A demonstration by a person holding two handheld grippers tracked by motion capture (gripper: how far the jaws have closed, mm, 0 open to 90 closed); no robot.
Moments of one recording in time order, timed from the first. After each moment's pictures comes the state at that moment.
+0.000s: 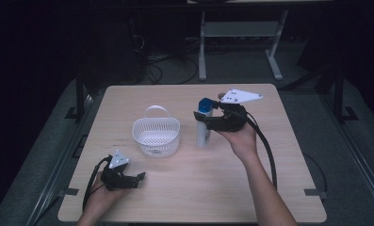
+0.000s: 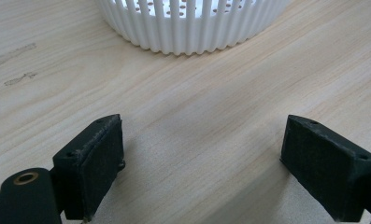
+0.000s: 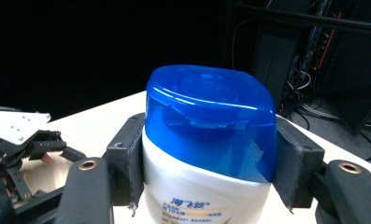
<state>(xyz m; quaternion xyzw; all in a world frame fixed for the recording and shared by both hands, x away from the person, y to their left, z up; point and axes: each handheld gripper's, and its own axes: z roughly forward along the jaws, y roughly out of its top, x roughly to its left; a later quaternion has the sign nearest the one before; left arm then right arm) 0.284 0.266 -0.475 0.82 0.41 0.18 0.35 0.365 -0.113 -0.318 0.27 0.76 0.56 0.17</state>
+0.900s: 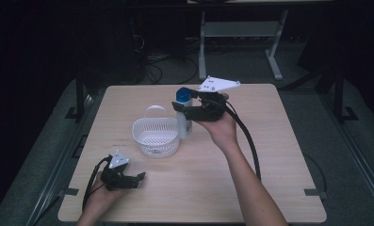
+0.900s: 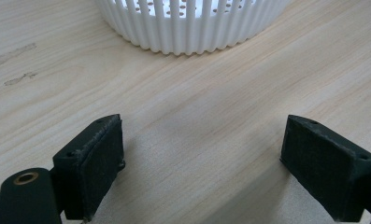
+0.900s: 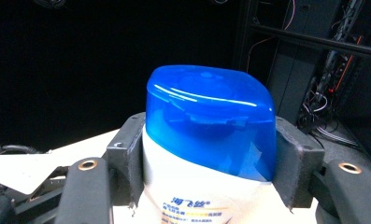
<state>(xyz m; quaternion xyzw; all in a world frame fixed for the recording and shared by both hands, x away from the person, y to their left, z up) 0.284 0.266 -0.475 0.82 0.41 0.18 0.35 0.379 -0.060 -0.291 0.24 0.76 0.58 0.17</state>
